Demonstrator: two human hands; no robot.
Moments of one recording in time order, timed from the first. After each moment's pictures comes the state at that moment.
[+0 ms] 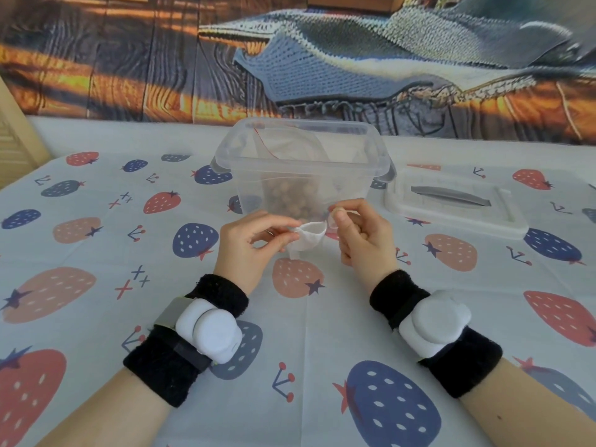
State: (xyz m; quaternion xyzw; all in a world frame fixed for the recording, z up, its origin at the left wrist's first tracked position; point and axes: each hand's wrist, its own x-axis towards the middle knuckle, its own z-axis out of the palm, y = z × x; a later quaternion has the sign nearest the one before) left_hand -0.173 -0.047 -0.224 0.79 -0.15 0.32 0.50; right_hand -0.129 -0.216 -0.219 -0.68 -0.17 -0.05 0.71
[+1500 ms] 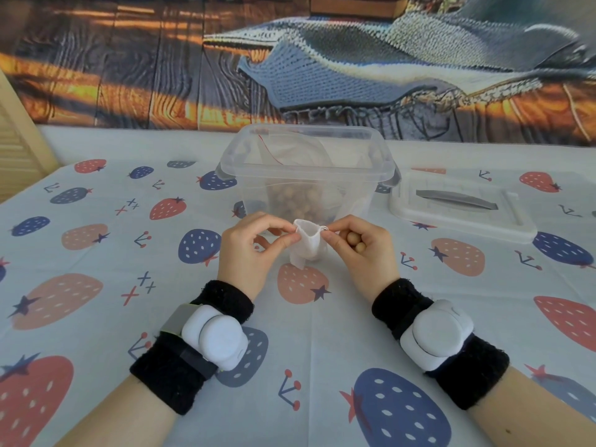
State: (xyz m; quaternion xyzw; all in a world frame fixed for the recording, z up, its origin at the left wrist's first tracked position) left_hand -0.170 -0.042 -0.227 0.82 -0.12 0.38 0.42; right_hand -0.128 -0.213 -0.227 -0.75 -0.23 -0.11 0.61
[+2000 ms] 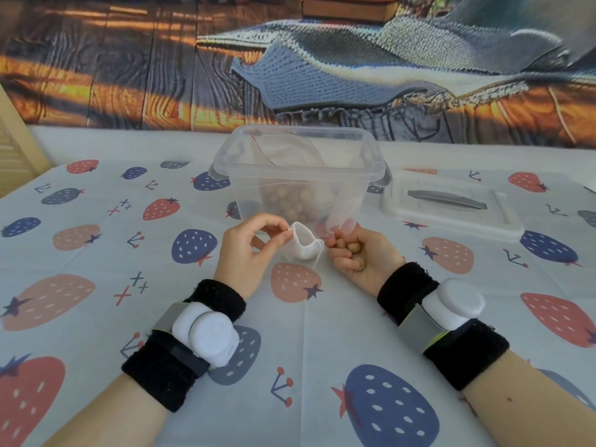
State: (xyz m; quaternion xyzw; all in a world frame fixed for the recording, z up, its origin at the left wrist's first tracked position) left_hand -0.168 -0.044 -0.229 0.81 -0.08 0.27 0.52; right_hand -0.112 -0.225 -0.217 -0.41 0.10 0.29 0.86
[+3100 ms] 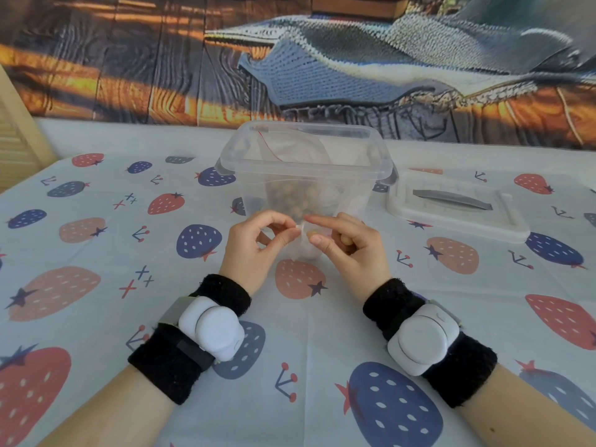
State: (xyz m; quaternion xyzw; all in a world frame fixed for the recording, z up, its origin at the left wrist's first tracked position) left_hand -0.172 -0.047 -0.225 0.80 -0.07 0.26 0.54; right_hand -0.139 -0.209 -0.223 -0.73 -0.31 -0.16 0.58
